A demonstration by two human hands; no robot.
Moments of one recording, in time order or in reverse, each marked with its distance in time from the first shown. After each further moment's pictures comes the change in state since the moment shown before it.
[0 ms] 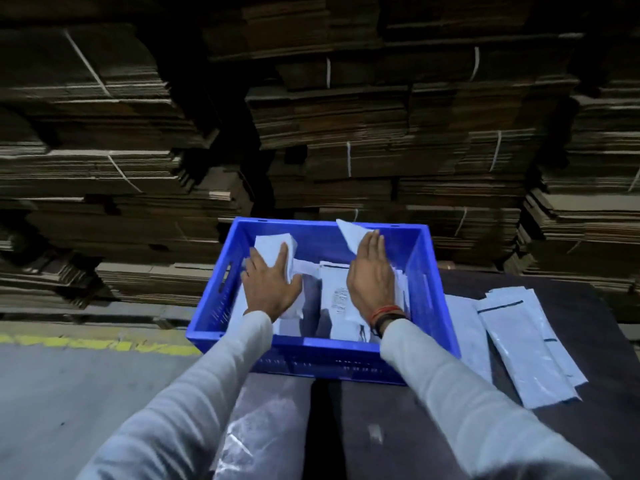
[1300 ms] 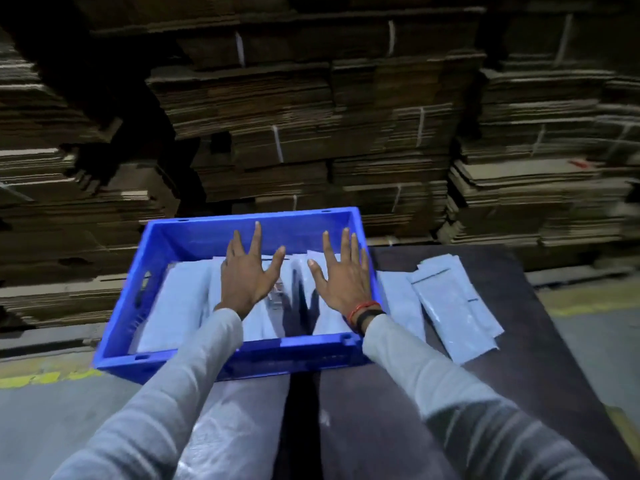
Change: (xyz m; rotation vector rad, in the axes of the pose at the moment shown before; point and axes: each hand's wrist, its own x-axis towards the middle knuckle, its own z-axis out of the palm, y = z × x) left_hand 0.008 0.079 0.020 -0.289 -0.017 0.160; right_hand -0.019 0.080 0.000 -0.044 -0.127 0.127
